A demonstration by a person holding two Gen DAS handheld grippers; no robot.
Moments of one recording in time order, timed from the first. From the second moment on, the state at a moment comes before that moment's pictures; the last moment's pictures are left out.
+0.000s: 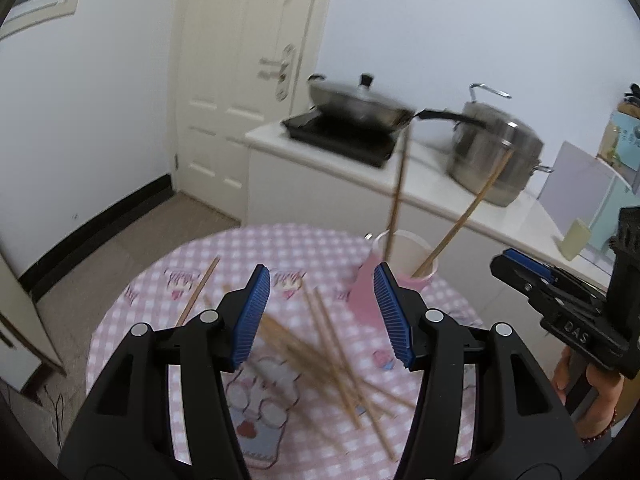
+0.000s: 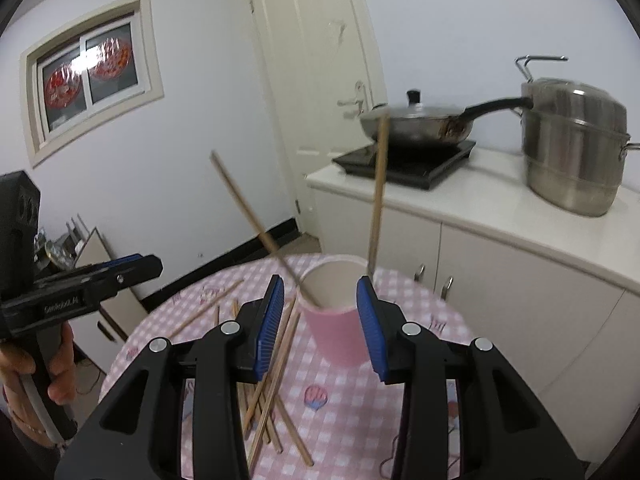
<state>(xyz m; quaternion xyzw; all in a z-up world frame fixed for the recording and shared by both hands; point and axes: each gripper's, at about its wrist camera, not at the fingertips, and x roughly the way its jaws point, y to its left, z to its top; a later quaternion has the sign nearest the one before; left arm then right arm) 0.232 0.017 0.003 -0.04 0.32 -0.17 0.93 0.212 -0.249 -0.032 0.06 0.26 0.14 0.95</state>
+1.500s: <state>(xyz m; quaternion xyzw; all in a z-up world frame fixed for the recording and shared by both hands) 0.340 -0.041 -0.135 -0.03 0.50 -0.15 0.85 0.284 -0.204 -0.159 0.07 0.44 0.17 0.88</state>
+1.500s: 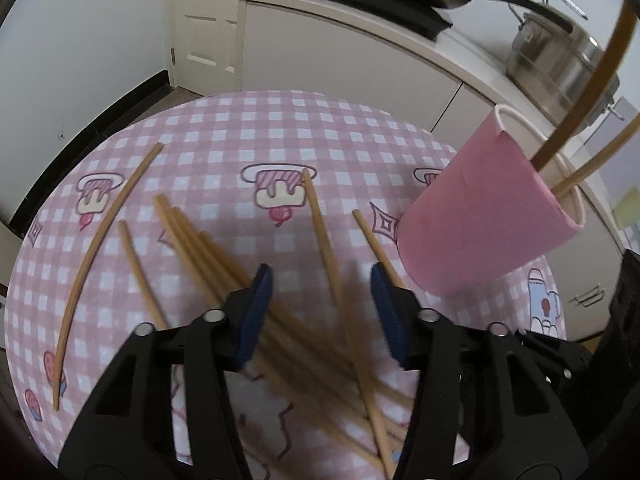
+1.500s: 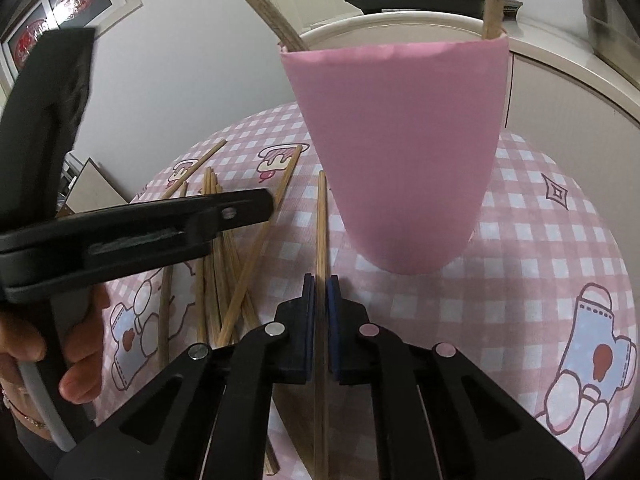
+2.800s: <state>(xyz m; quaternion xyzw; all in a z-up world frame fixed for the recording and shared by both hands) 0.277 0.001 -0.141 0.02 0.50 -0.14 0.86 0.248 -0.176 -0.144 0.02 0.45 0.20 0.87</state>
